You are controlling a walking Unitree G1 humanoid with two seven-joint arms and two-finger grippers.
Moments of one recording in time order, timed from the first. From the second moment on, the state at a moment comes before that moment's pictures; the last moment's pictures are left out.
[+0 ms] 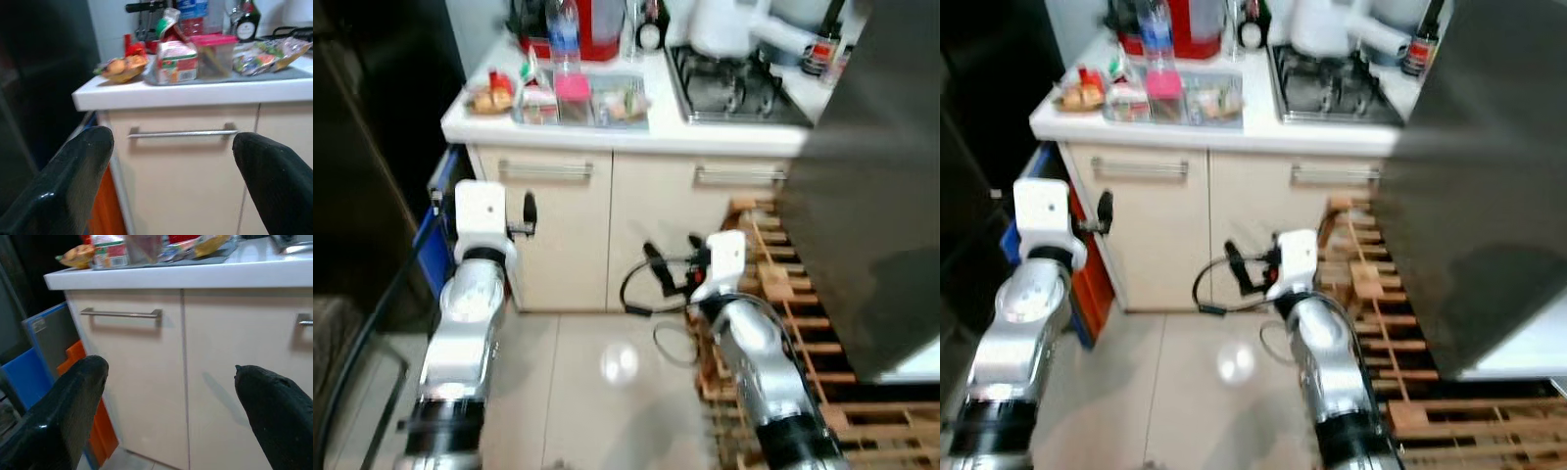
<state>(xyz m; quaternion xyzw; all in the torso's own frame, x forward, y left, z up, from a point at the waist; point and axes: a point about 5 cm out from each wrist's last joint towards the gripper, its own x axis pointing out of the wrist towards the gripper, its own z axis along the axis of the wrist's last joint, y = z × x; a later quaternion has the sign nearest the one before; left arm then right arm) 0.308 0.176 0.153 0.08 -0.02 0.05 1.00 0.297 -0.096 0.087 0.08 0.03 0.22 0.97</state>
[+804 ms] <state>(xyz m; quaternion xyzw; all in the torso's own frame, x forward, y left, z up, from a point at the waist) 0.309 0.160 0.165 0.08 -0.05 0.02 1.00 0.301 -0.108 0.087 0.07 0.02 0.20 0.98</state>
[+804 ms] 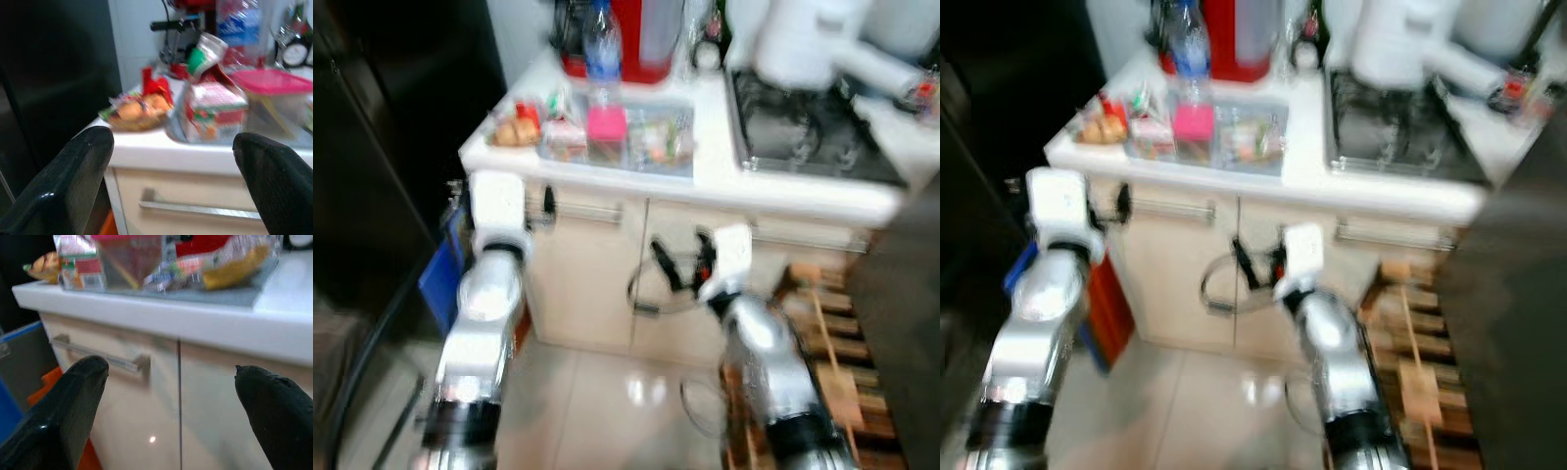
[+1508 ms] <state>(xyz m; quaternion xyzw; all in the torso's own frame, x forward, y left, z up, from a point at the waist) 0.323 0.188 0.270 0.05 -0.20 0.05 0.98 0.266 -0.097 0.115 0.10 0.00 0.30 0.95</state>
